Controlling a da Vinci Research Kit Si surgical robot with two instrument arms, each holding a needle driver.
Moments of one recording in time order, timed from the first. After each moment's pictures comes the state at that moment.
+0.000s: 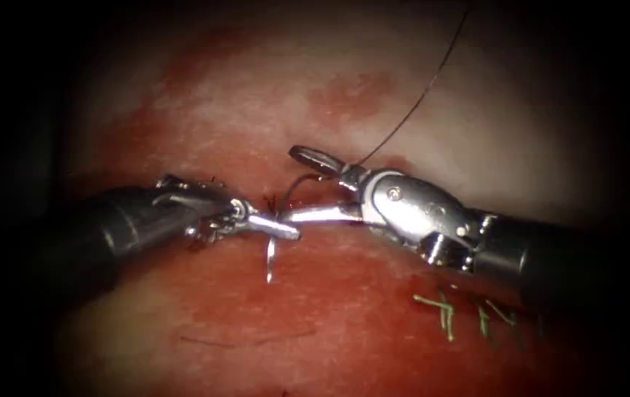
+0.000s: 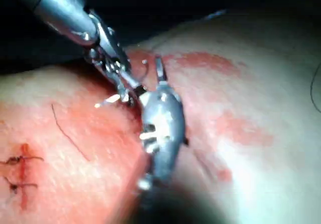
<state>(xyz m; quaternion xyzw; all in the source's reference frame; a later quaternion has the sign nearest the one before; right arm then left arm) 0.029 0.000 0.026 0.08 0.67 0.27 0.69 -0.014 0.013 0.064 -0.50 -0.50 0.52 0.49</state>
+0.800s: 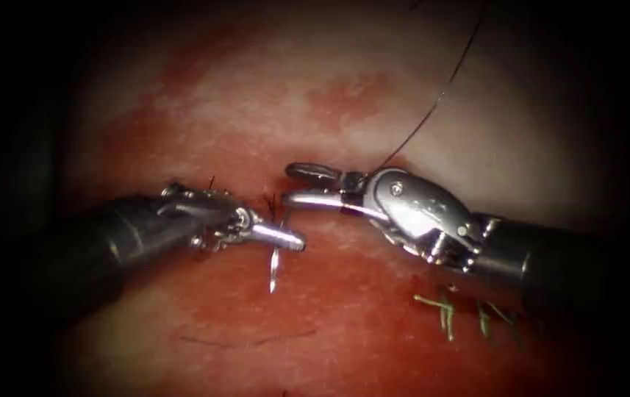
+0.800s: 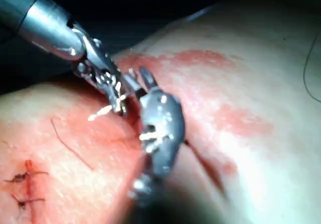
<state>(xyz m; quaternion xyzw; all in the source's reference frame) 0.028 0.001 0.026 0.09 0.67 0.29 0.67 -0.014 0.013 0.064 -0.50 -0.51 0.53 0.47</state>
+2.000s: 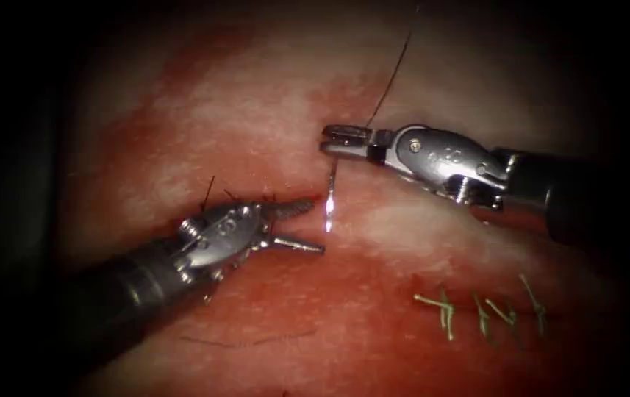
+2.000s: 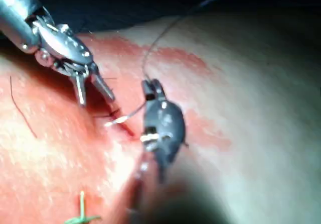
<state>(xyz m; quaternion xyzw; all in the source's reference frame) 0.027 0.005 0.031 -0.02 0.63 0.18 0.75 -0.016 0.012 0.066 -0.54 -0.20 0.74 0.35</state>
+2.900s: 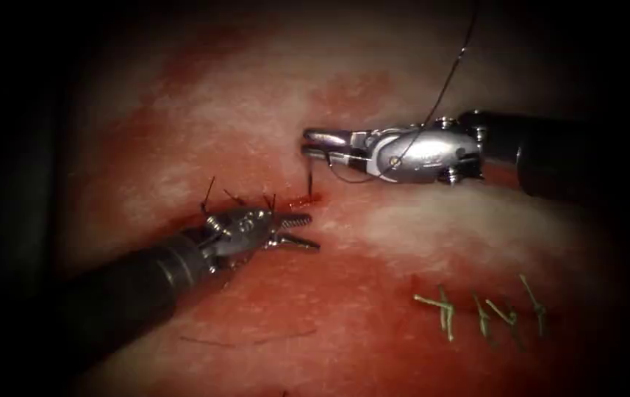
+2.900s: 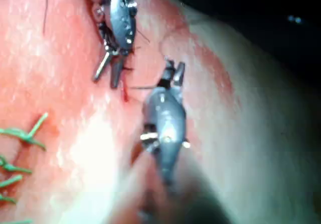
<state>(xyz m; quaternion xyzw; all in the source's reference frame) 0.029 0.003 0.033 -0.16 0.69 0.01 0.70 -0.016 0.010 0.076 -0.43 -0.20 0.80 0.37</state>
